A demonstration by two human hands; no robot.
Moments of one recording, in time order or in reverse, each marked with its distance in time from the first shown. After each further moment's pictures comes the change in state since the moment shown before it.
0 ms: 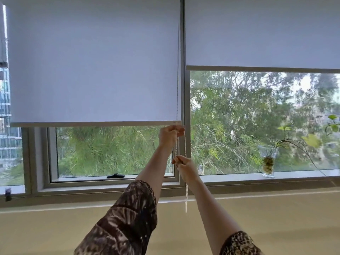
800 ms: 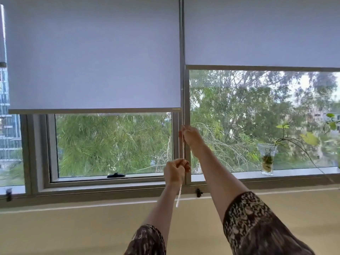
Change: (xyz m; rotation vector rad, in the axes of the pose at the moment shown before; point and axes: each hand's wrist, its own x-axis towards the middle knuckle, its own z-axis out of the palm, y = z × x) left_hand -0.071 -0.096 0.005 0.182 0.098 -0.037; right_hand 0.044 -0.083 -0.029 0.078 0.028 0.008
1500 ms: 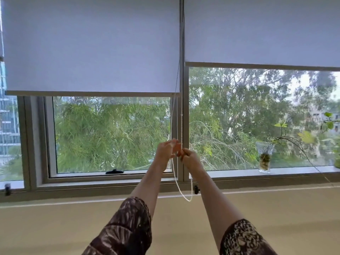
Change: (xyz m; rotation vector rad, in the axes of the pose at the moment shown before) left_hand 0.036 0.043 -0.030 -0.185 -0.206 -0.102; right_hand -0.043 0.072 0.000 -0.133 -0.030 0.032
